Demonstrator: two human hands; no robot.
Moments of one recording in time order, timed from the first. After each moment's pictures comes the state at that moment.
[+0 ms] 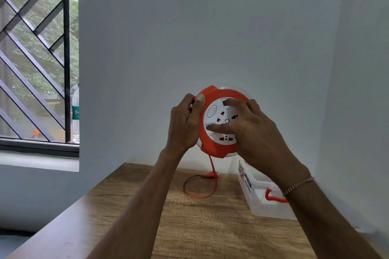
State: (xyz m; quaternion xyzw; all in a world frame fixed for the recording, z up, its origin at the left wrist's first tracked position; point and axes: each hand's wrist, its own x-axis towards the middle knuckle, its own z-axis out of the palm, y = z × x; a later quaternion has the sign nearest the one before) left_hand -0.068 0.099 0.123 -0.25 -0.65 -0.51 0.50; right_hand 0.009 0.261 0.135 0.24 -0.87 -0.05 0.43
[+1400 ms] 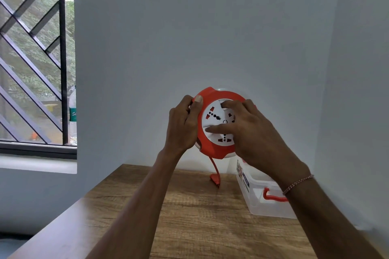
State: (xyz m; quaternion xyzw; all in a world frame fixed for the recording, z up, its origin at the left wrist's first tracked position) left_hand -0.064 0.101 0.123 -0.27 -0.64 -0.51 0.51; right_hand 0.009 0.265 0.138 0.25 -0.88 -0.06 0.41
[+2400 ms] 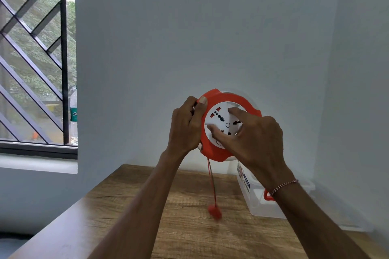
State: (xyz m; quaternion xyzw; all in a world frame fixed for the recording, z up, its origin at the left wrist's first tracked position) left_hand -0.069 0.104 0.121 -0.27 -0.64 -0.50 0.52; right_hand -0.006 0.260 0.120 0.16 -0.81 0.15 0.54
